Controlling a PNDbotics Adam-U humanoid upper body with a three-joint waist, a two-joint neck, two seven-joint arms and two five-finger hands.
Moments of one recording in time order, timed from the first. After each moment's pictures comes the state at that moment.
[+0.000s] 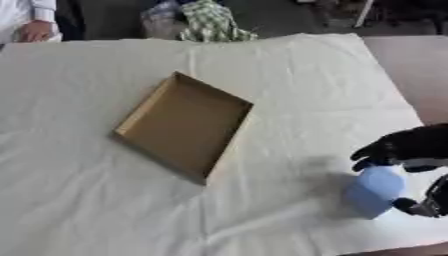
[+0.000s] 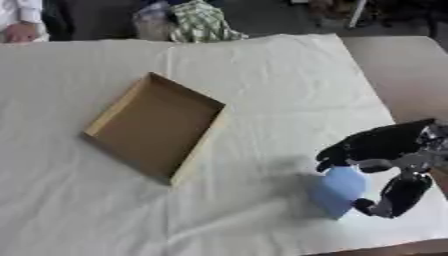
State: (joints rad) left arm -0.30 0.29 0.05 -1.99 0.01 -0.19 -0.02; right arm -0.11 -1.18 0.19 -1.99 0.55 -0.19 0.82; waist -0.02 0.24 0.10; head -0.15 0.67
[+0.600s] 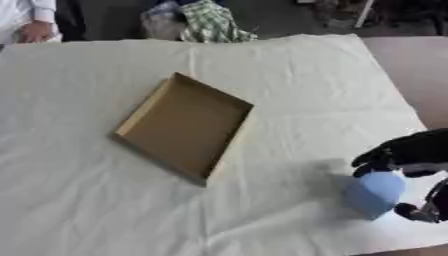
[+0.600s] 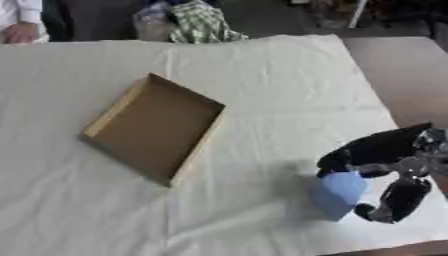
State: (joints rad) left arm -0.30 0.29 0.05 -1.99 0.01 -0.19 -0.02; right arm -0.11 -1.18 0.20 -1.99 0.53 -0.18 0.86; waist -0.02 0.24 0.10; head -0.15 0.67
